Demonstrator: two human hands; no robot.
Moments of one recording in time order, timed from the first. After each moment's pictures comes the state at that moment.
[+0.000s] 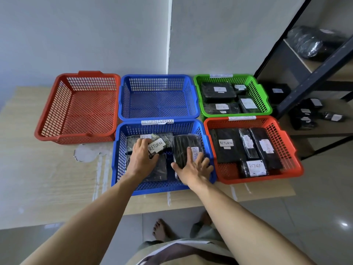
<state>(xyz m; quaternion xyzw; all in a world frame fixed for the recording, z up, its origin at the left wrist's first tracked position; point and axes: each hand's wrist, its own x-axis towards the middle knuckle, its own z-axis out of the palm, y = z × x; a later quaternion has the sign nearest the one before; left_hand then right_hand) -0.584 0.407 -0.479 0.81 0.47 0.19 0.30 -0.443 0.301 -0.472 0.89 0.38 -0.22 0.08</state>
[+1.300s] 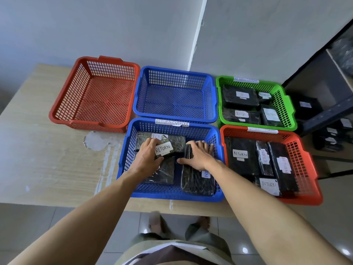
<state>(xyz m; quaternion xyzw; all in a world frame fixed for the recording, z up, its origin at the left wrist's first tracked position) -0.592 0.421 -0.494 0.80 0.48 0.15 0.33 -0.376 0.370 -0.504 0.77 0.54 -0.32 0.06</state>
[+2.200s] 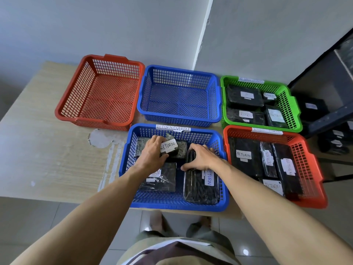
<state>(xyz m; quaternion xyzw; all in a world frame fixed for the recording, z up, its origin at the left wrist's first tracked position) -0.587 0.424 -0.492 0.81 0.47 0.13 0.33 -0.383 0.366 -0.475 0.76 0.54 -0.37 0.05</state>
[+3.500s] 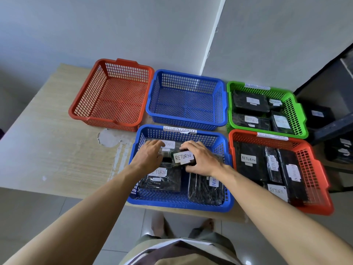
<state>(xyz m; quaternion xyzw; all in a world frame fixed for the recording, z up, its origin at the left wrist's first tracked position) -0.618 0.428 -0.478 0.85 0.46 0.06 0.25 -0.400 0.359 -0.474 0.62 0.73 -0.26 -0.11</state>
